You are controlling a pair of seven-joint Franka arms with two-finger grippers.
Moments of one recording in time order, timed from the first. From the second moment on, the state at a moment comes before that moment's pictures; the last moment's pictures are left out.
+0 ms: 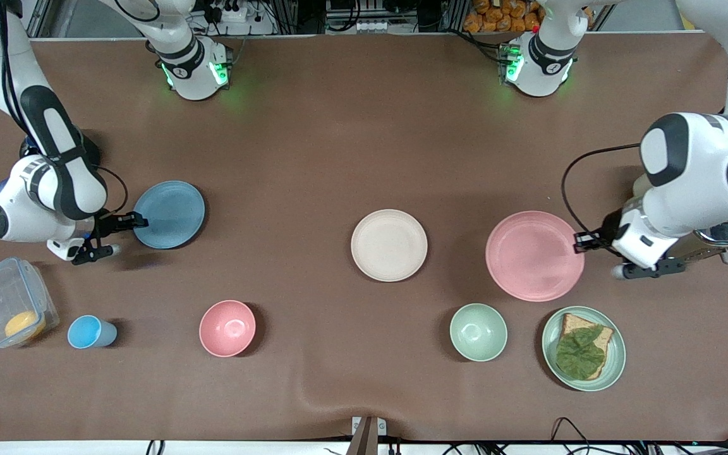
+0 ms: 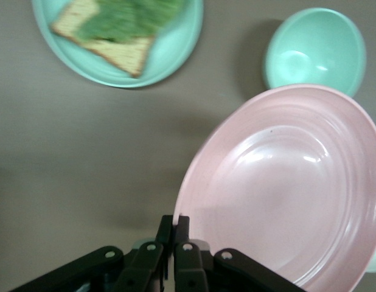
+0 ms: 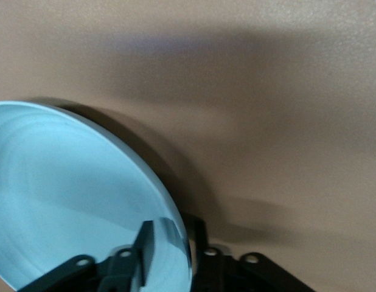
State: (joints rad) left arm 0.06 0.26 -0.19 -1.84 -0.13 2.09 -0.16; right arm -0.22 0.50 -0.04 -2.05 0.18 2.18 -0.60
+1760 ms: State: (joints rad) left arm -0.23 0.48 -0.30 -1.97 -0.13 2.44 -0.58; right arm -0.16 0.50 -0.03 -1.76 0.18 1.79 -0.56
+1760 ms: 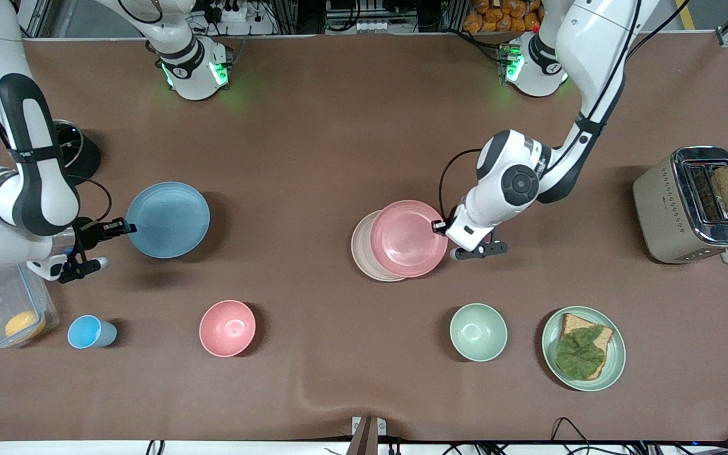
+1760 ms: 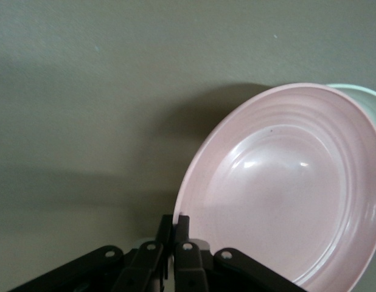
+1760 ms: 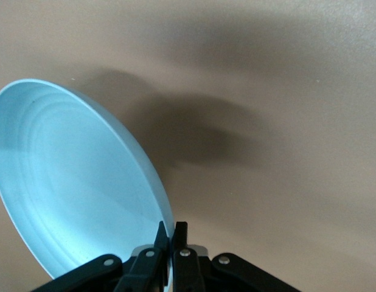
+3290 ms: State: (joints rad) left arm -0.28 0.56 -0.30 -1.96 -0.13 2.62 -0.58; right arm -0.08 0.50 -0.03 -1.67 0.18 1.70 -0.41
